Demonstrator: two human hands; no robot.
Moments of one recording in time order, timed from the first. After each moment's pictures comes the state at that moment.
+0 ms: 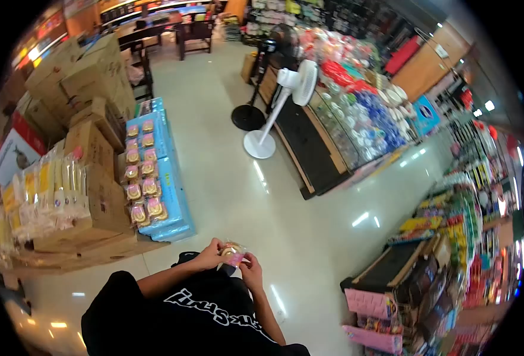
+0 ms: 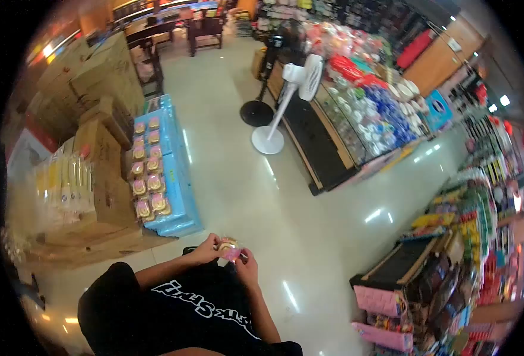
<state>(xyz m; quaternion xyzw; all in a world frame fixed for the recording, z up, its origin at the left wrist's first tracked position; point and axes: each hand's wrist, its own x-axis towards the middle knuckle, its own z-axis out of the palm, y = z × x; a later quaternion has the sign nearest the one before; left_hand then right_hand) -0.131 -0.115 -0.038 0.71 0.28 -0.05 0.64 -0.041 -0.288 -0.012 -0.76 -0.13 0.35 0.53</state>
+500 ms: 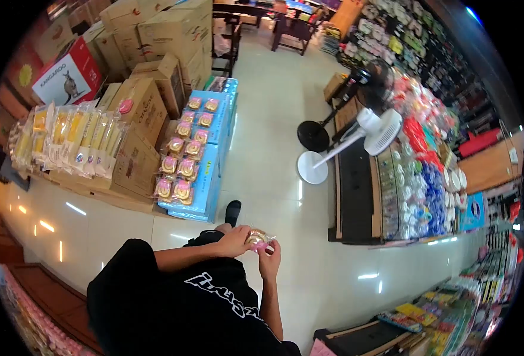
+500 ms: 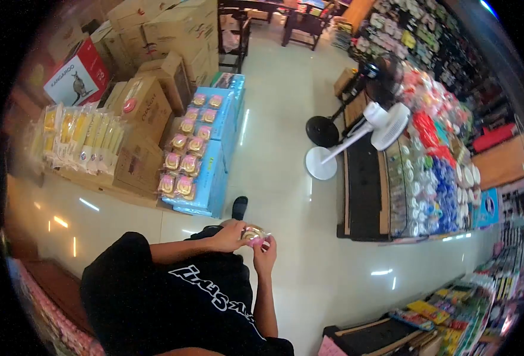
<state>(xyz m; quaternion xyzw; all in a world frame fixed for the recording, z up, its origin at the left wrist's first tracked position) -0.037 -0.057 -0.002 0.84 0.33 0.06 0.42 0.090 -0.176 -0.023 -0.74 -0.24 0.36 0.52</state>
